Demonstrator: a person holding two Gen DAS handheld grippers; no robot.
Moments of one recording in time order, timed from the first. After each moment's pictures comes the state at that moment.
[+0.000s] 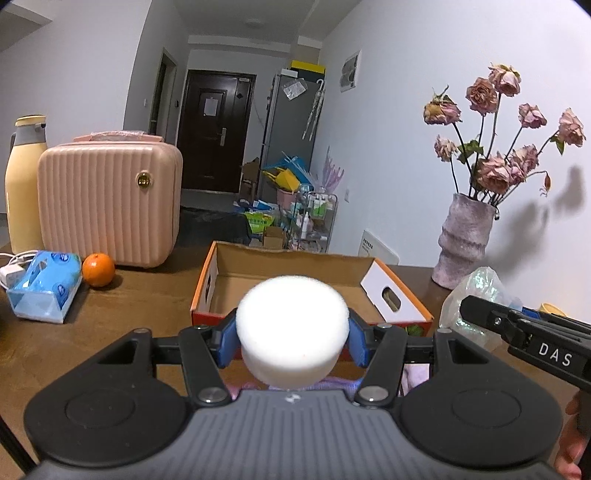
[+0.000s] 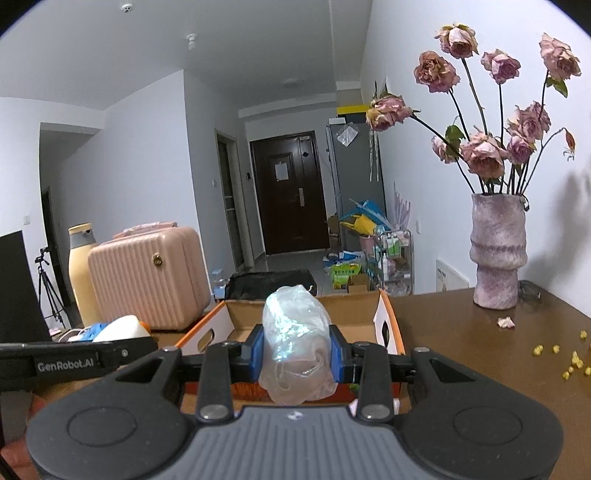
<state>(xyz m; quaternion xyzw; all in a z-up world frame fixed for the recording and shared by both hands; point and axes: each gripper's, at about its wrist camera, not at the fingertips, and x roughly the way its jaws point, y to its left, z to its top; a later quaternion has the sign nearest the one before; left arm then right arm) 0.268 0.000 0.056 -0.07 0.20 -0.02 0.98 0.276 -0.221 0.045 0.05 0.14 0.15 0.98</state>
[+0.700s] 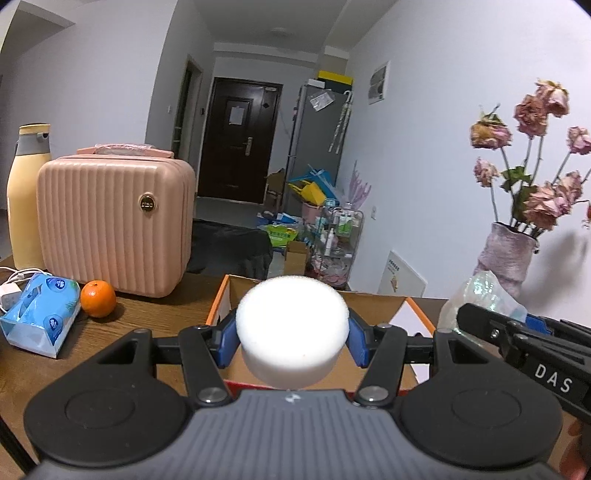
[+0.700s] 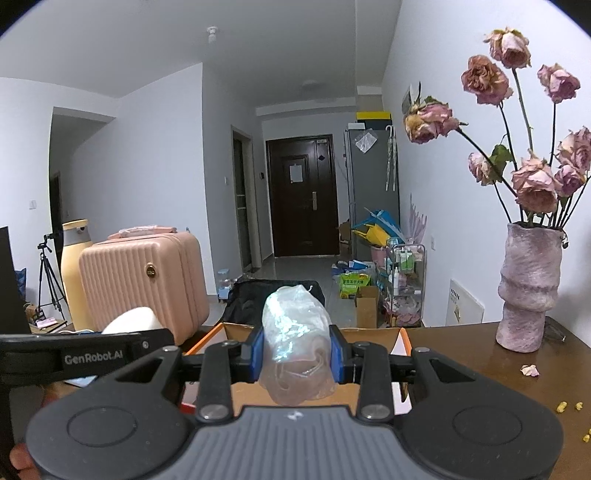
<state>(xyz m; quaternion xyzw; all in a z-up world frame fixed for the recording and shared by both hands) 0.344 0.005 0.069 -0.09 0.18 0.03 0.98 0.353 -0.195 0.064 0.02 0.14 0.17 0.98</state>
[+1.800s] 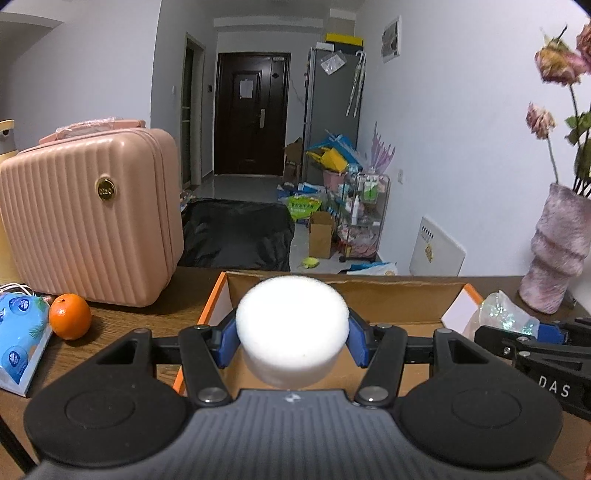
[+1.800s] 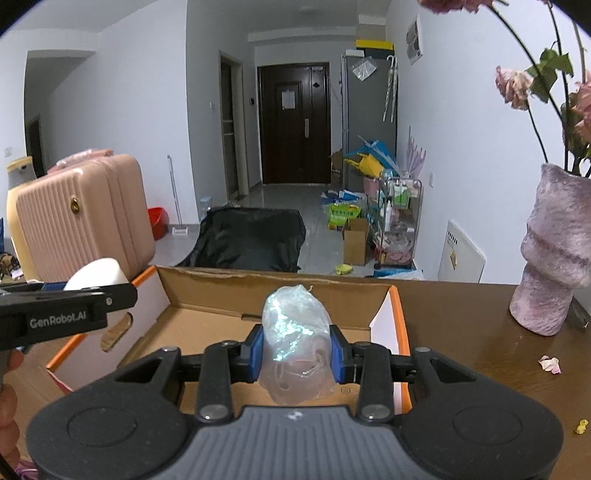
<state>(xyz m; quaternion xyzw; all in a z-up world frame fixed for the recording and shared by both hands) 0.471 0.002 0.030 -0.04 0.24 0.06 0.97 0.494 -0.194 0.015 -0.02 0.26 0.15 0.95</state>
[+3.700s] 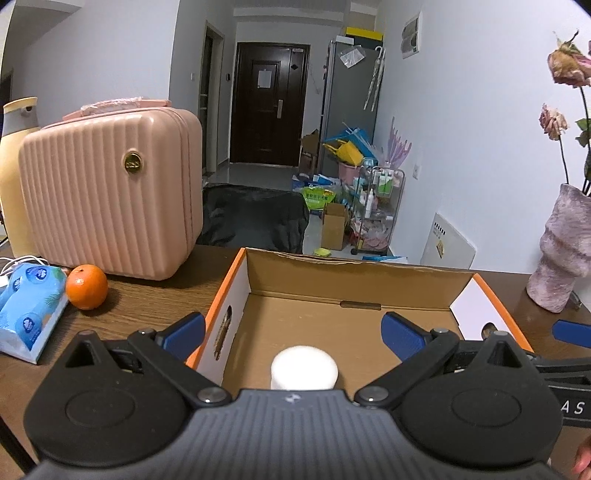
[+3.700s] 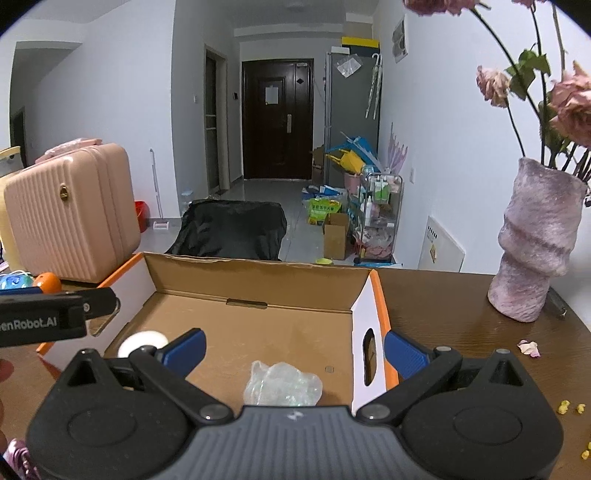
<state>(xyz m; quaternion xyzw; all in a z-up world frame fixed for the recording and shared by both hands) 0.447 0.006 0.025 -0.06 0.25 0.08 0.96 0.467 -0.198 0.015 -0.03 0.26 0.12 0.96</state>
